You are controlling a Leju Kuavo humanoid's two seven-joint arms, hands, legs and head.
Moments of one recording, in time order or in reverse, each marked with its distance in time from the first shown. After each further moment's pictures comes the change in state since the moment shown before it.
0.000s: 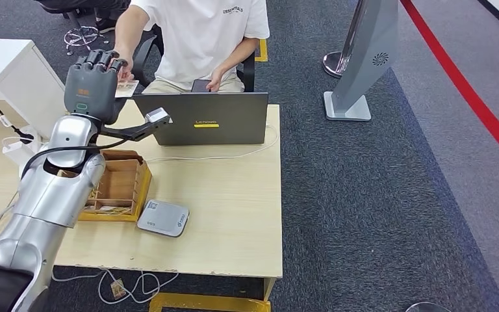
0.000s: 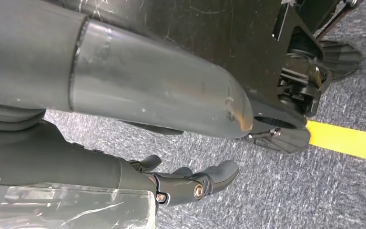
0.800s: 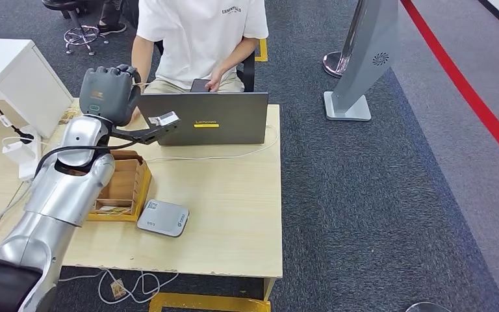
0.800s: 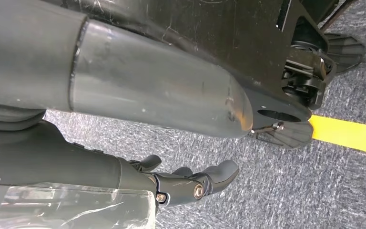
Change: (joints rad) left arm -0.006 -0.057 -0.014 0.044 0.094 0.001 -0.075; right arm 0.004 -0.001 0.000 0.000 0.000 -0.019 0.000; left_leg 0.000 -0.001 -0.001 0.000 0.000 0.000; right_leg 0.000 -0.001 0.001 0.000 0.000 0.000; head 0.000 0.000
